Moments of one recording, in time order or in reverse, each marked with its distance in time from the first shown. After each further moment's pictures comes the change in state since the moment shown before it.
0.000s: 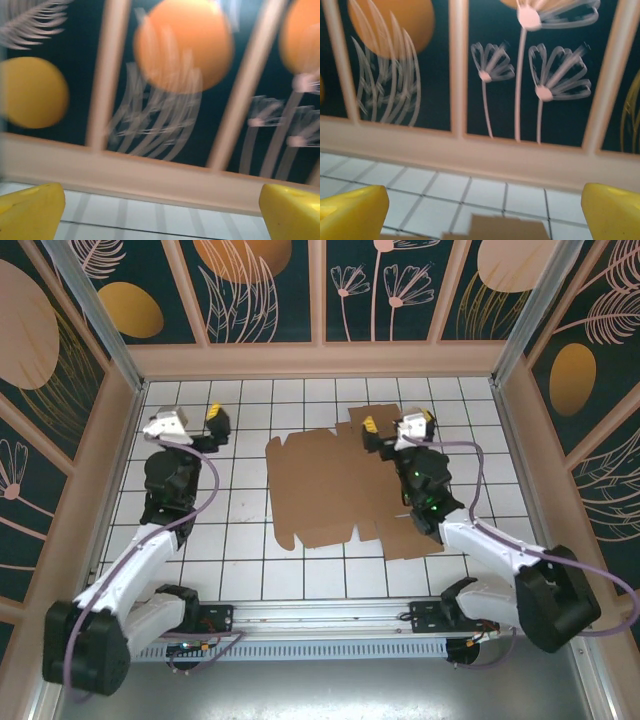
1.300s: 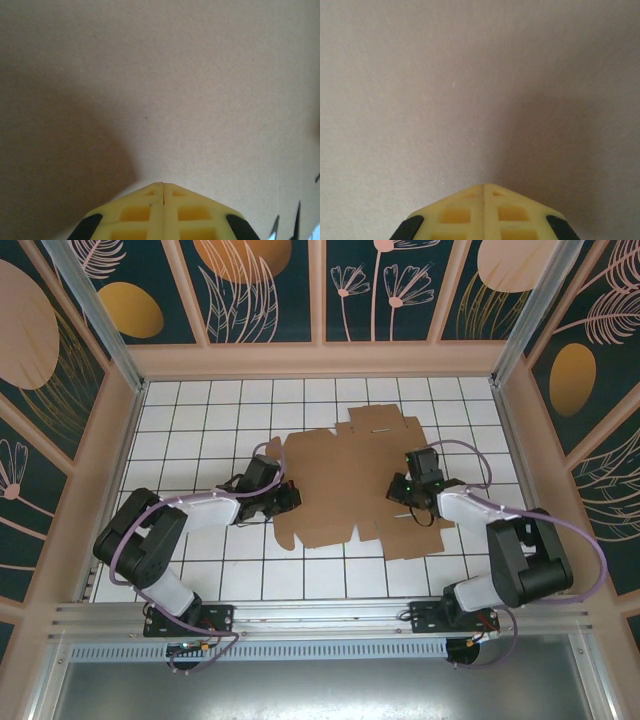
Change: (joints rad) left arm -0.272 0.650 0.071 -0.460 0.436 -0.576; right arm -0.267 0.300 0.009 -0.826 -0.458 0.655
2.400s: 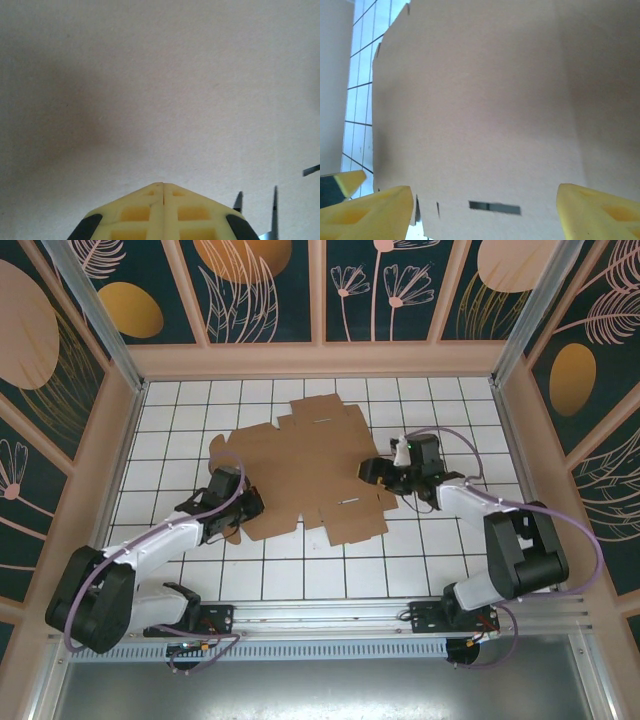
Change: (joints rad) left arm 0.119 -0.391 -0.171 -0.226 -0.169 0.024; right arm -0.034 -0.001 0.047 0.168 -0.417 -0.013
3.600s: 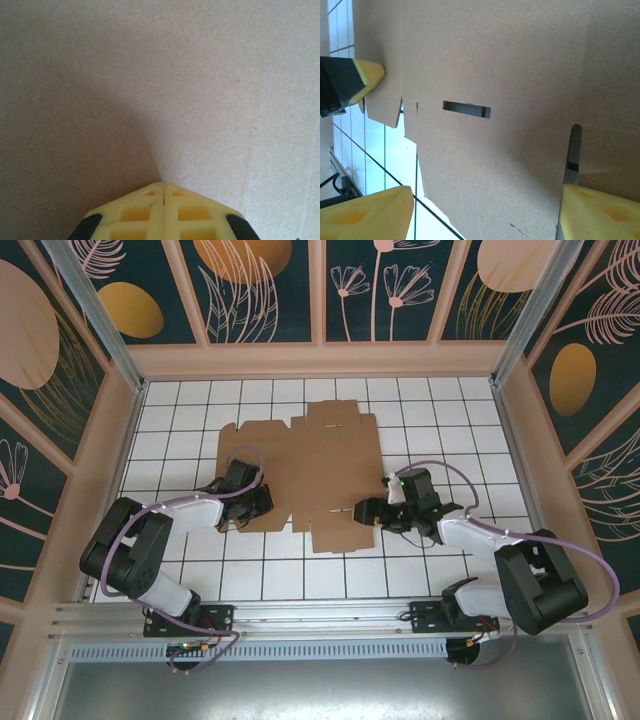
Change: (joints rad) left arm 0.004 0.313 0.096 0.090 0.044 0.049; right arm 0.136 -0.172 -0.245 -0.023 -0.032 0.039
